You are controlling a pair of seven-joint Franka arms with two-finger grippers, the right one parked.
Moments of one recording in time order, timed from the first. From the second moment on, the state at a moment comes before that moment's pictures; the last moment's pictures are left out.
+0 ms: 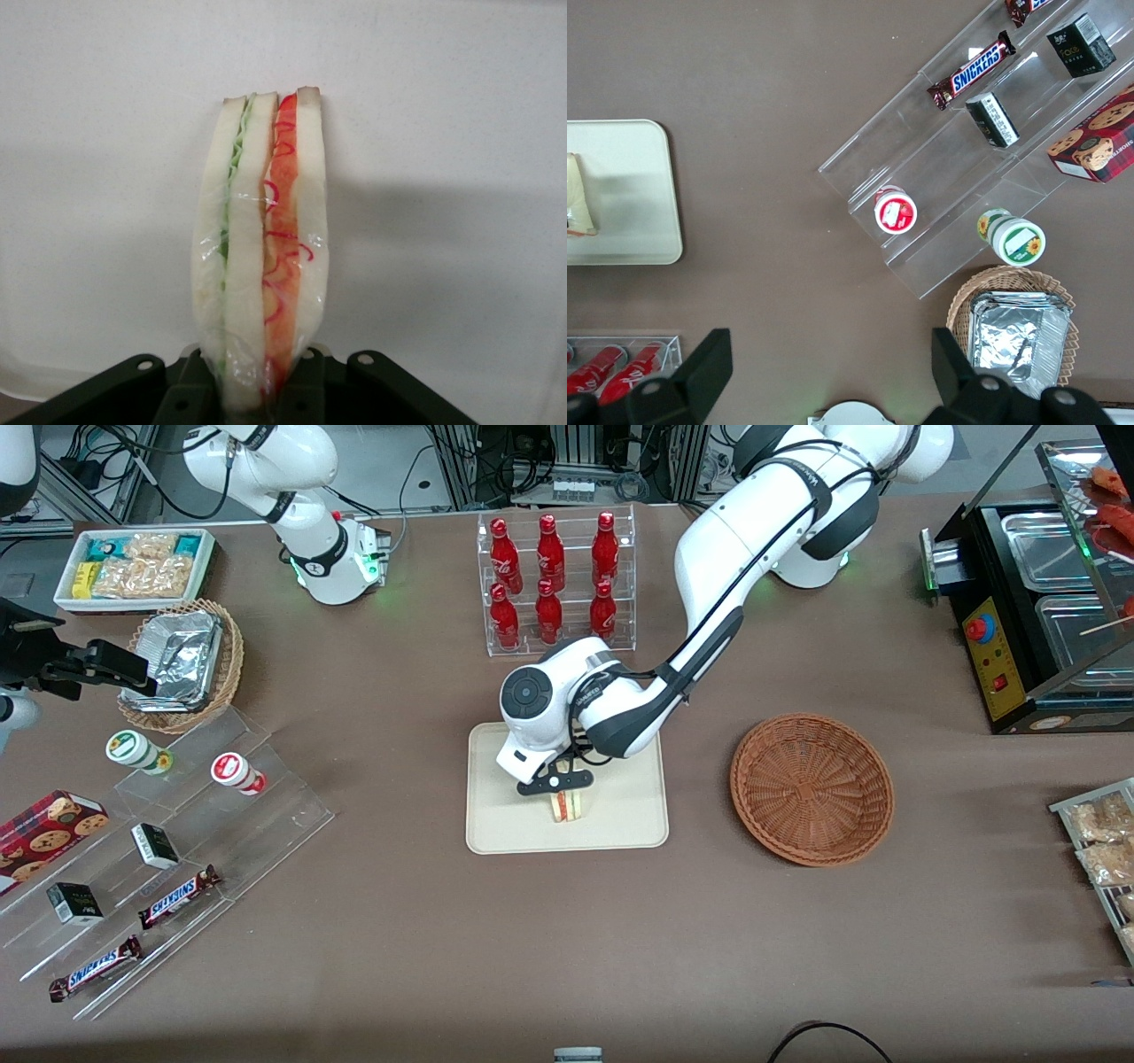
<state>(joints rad) -0.57 0.96 -0.42 -1.18 0.33 1.95 -1.11</state>
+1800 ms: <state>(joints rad) -0.31 0.63 -0.41 -1.33 0.31 1.80 -0.88</state>
